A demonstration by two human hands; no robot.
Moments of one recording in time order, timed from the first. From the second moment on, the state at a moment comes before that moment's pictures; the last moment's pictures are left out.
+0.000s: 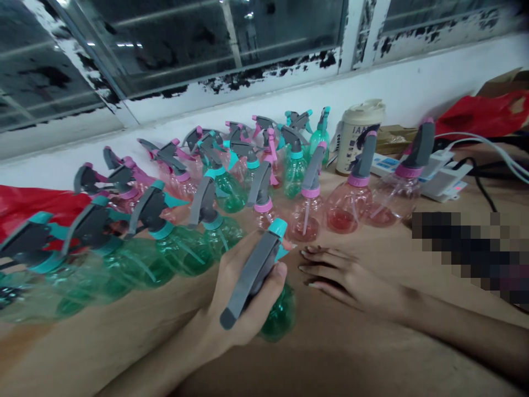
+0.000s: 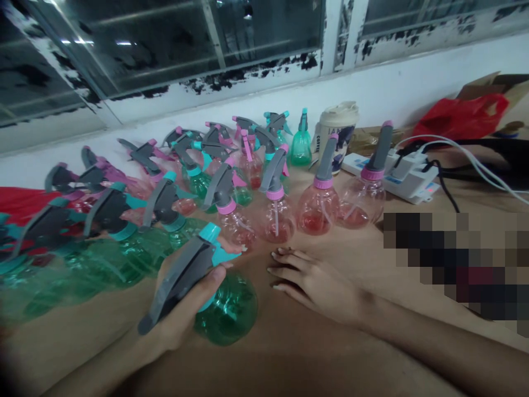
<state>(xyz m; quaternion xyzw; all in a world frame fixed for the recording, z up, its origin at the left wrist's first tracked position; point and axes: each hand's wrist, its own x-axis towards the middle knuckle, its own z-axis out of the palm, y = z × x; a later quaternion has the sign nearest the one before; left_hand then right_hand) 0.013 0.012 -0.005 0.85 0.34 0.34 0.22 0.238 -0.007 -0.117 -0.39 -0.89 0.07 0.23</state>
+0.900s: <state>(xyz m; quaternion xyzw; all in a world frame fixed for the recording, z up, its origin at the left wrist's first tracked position) 0.020 0.009 -0.013 0.81 0.39 0.36 0.25 0.237 -0.010 -0.116 -0.40 -0.88 0.07 0.24</state>
